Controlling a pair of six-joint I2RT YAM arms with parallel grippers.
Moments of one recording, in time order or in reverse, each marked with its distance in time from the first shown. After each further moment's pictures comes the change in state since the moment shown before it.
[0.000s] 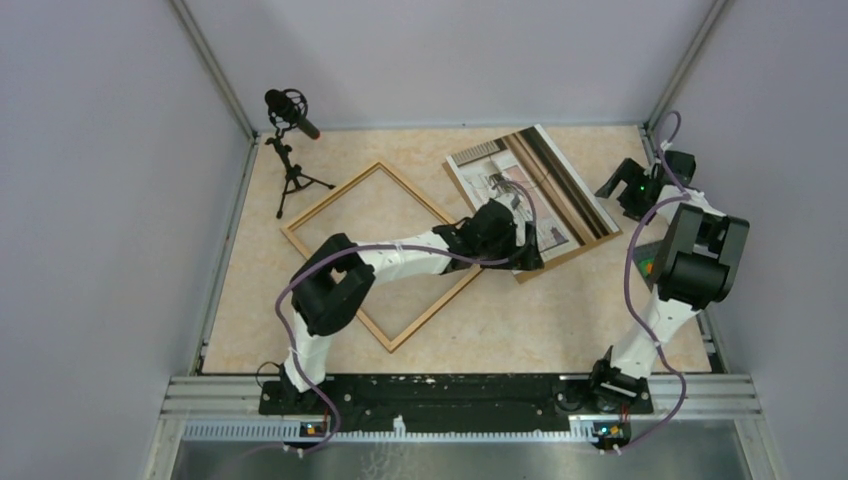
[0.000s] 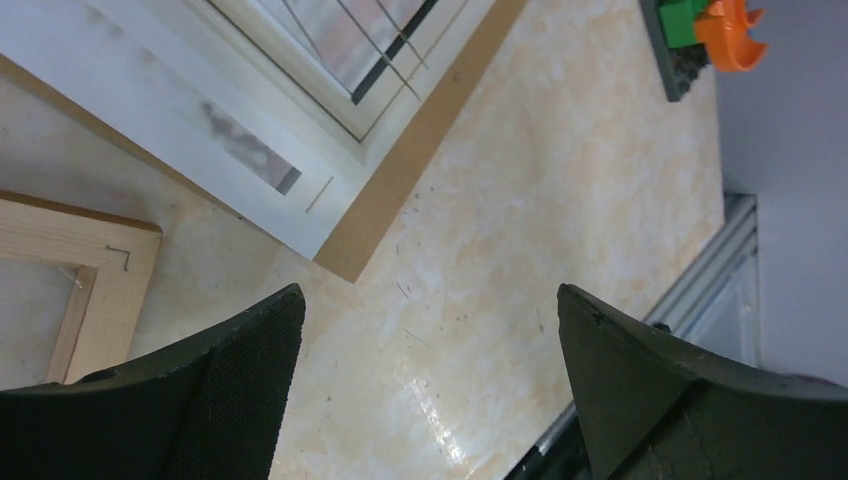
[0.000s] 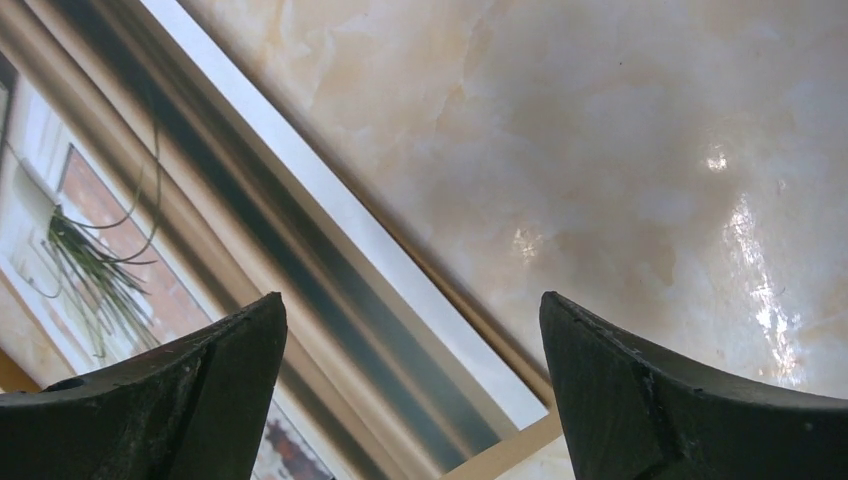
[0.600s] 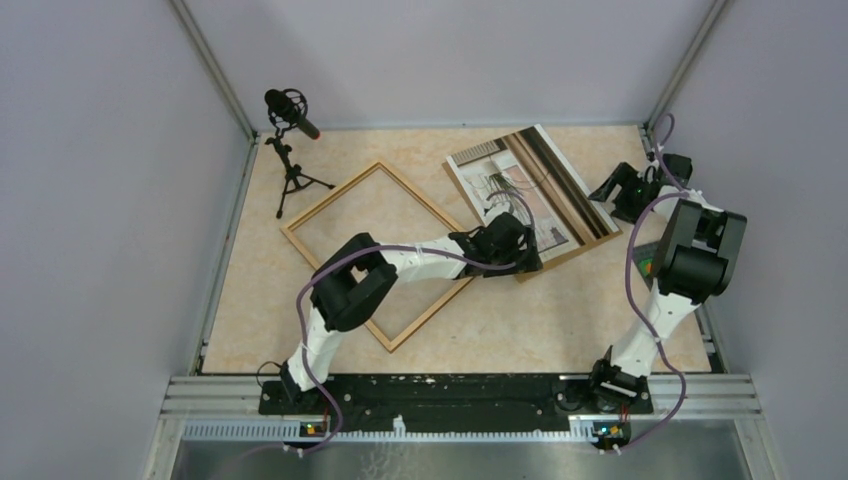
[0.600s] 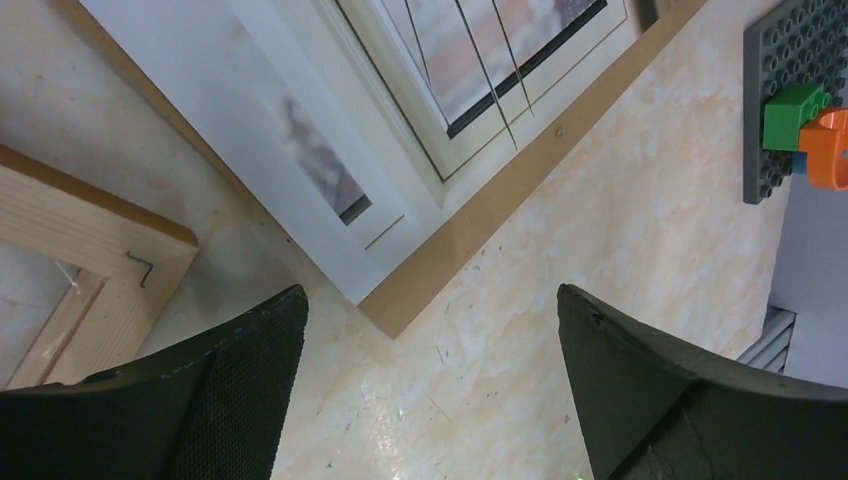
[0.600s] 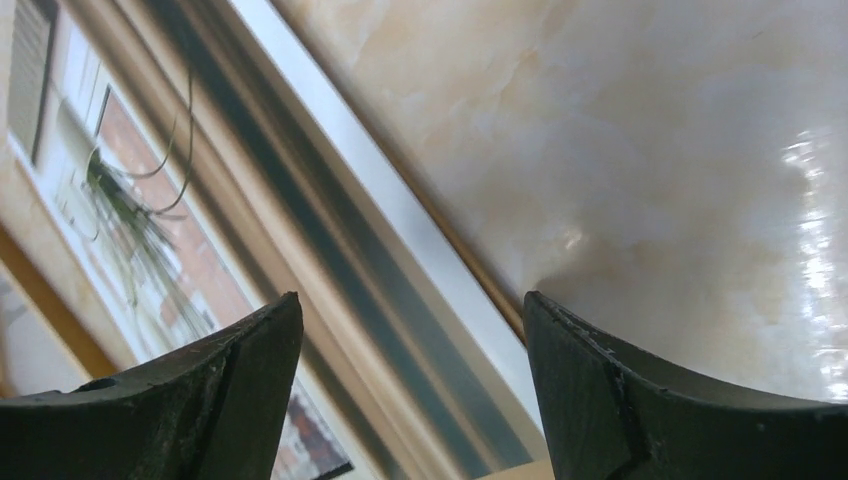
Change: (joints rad) left arm -0.054 0.141 0.076 -0.058 -0.227 -0.184; right arm -0.005 0.080 0.039 -0.018 -0.126 -0.036
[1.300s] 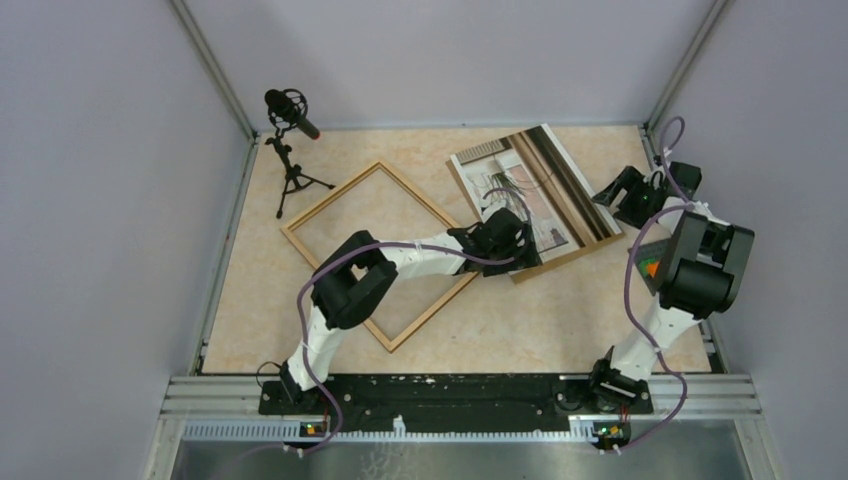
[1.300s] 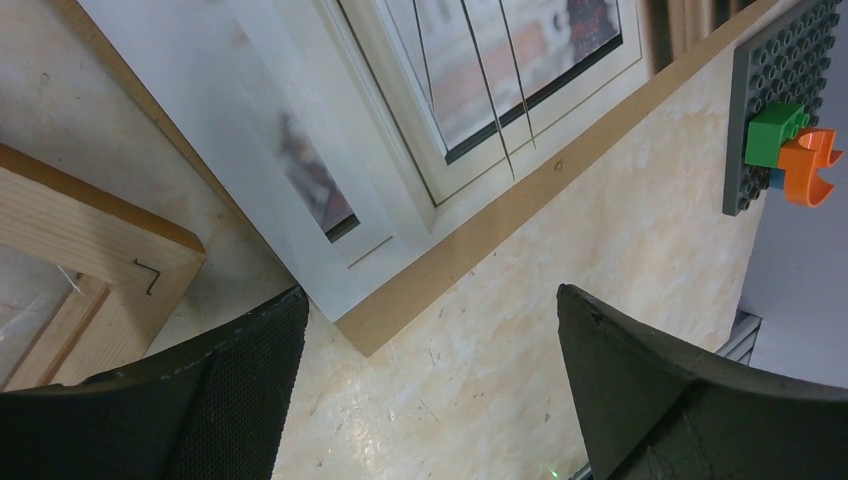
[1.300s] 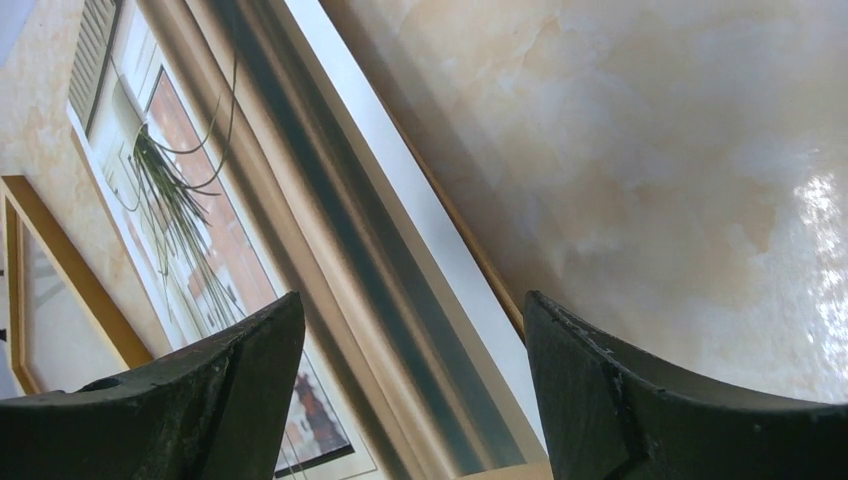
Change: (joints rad) left arm 0.019 0.023 0.032 -0.019 0.036 -0.056; right arm -0.019 -0.107 -0.135 0.081 -0.089 0.016
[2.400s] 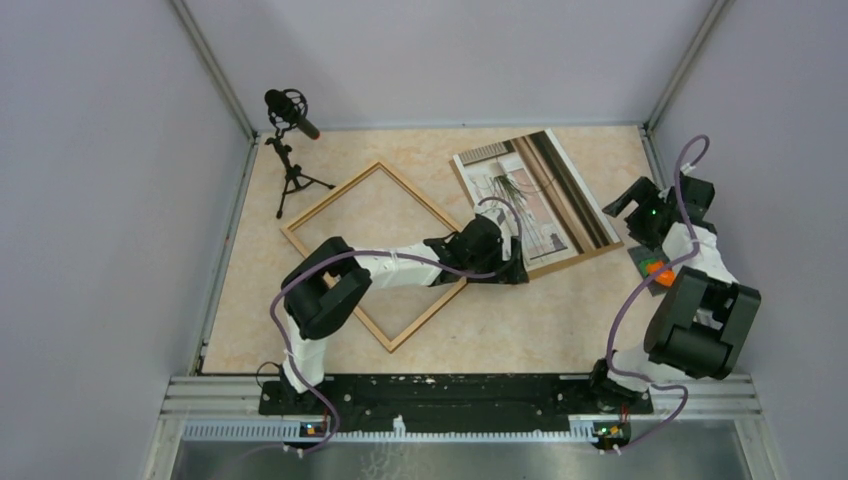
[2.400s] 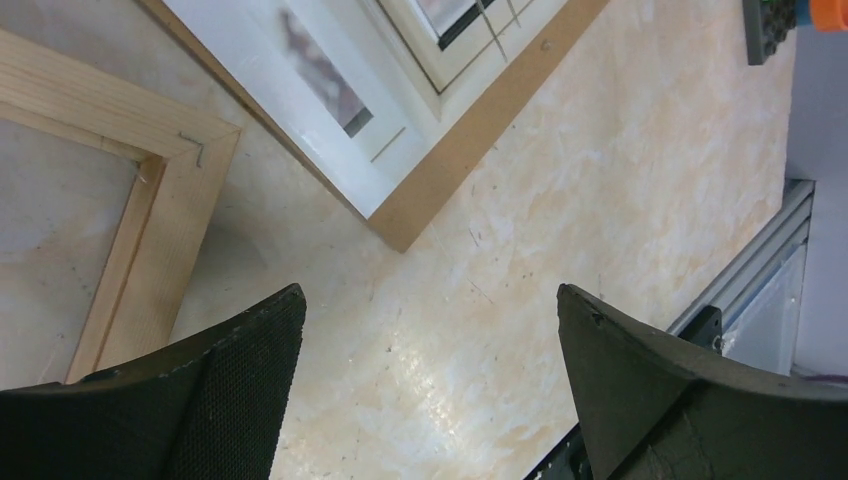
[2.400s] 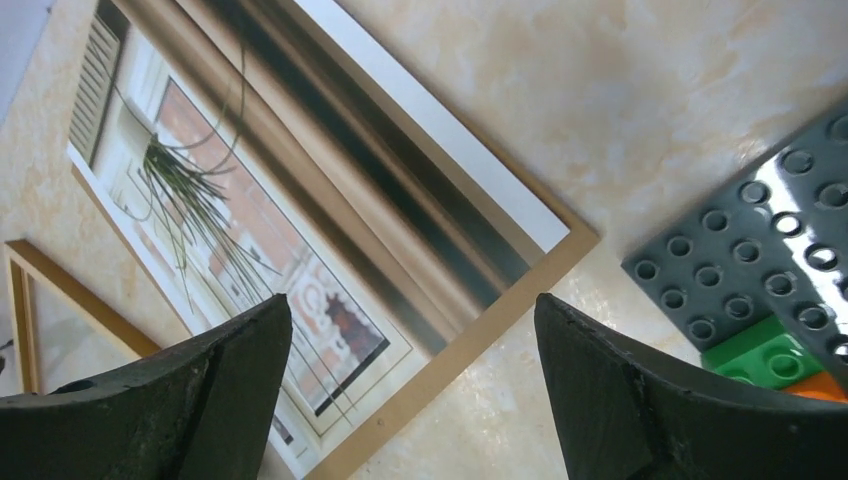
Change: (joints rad) left arm 0.014 -0.172 -0.251 0.118 0.121 0.193; right arm -0.011 -0.433 -0.211 -0.137 0.246 0.114
